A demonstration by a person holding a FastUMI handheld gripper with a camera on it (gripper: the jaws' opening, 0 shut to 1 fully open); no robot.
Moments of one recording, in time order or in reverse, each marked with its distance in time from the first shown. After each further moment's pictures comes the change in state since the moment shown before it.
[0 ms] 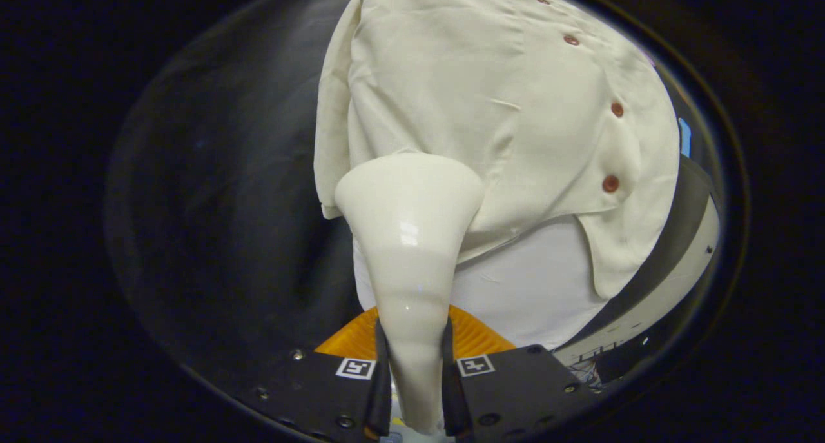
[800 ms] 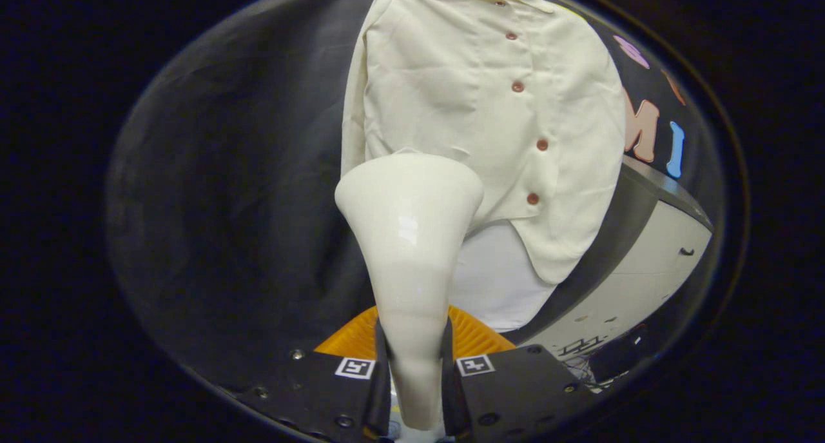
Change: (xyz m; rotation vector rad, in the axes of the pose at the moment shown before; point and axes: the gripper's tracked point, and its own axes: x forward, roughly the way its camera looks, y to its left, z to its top) arm -0.123 -0.022 -0.004 0.012 -0.039 0.036
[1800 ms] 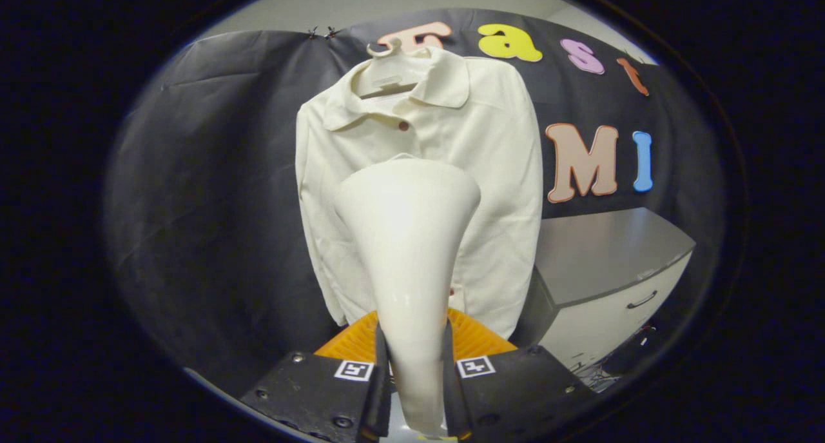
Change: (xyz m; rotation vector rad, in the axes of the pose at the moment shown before) arm -0.121 -0.088 0.179 0.194 -0.250 0.019
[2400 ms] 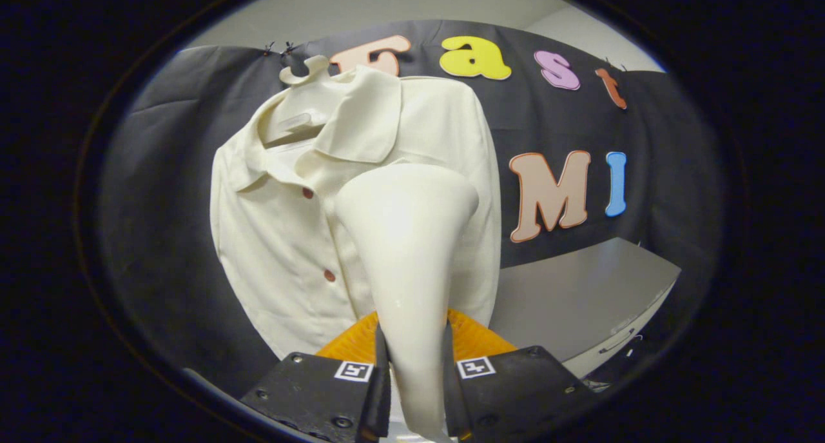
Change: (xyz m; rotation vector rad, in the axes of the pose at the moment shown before) arm 0.063 -0.061 0.102 0.064 -0.103 -0.148
